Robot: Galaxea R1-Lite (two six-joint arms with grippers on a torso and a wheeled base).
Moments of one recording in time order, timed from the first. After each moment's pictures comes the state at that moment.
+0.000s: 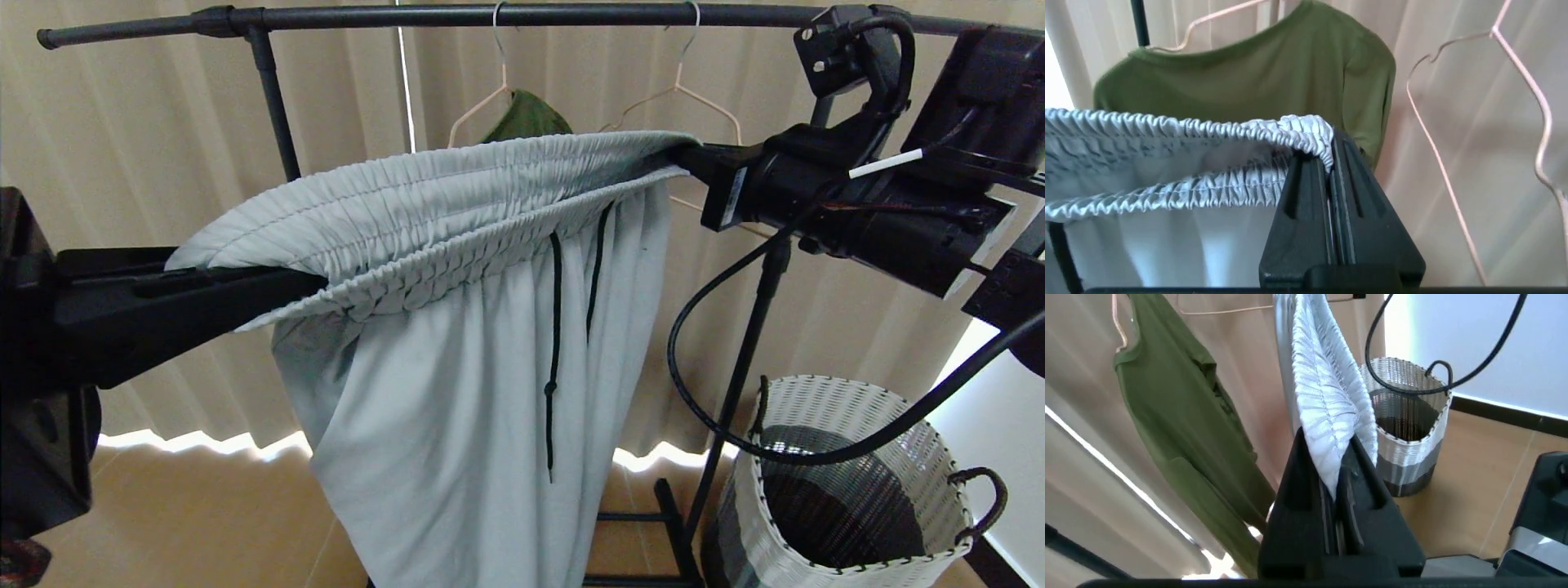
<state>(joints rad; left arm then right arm) -0.76 1.06 -0.93 -0.05 -0.07 0.23 0.47 1.67 -1.17 -0.57 0.02 -0.04</state>
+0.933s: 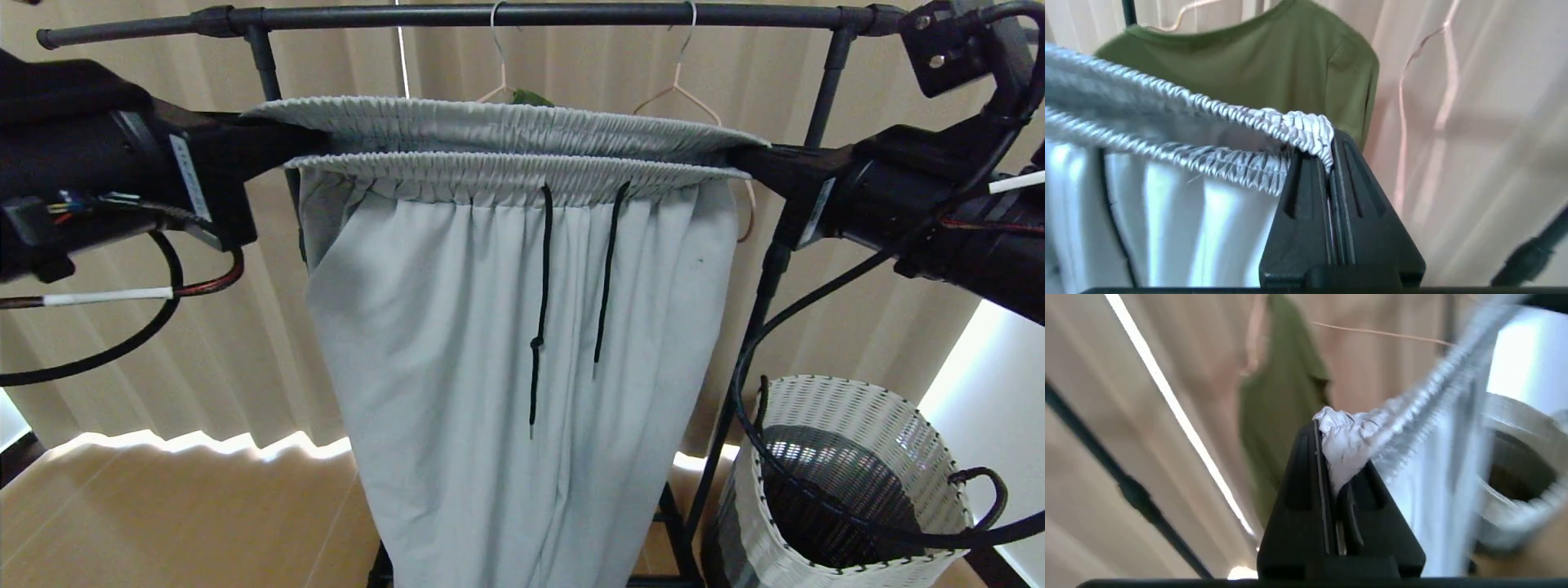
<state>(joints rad) -0.52 1.29 -1.10 -0.21 0.04 0.21 0.48 1.49 -1.02 -0.55 -0.03 -0.09</state>
